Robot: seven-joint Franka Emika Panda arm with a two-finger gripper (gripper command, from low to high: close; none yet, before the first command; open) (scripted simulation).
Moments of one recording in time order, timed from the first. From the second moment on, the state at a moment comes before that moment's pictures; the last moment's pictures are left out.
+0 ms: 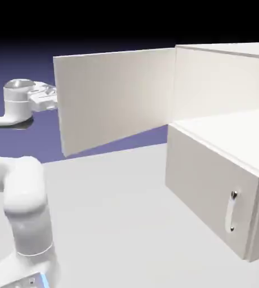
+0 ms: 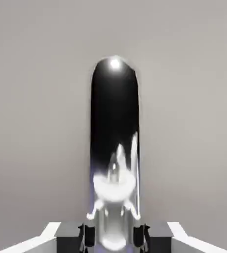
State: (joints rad) arm -0.20 -1.10 1.26 -2.27 -0.52 1.26 2.44
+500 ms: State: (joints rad) arm -0.66 -1.17 1.49 -1.73 -0.42 0.91 2.34
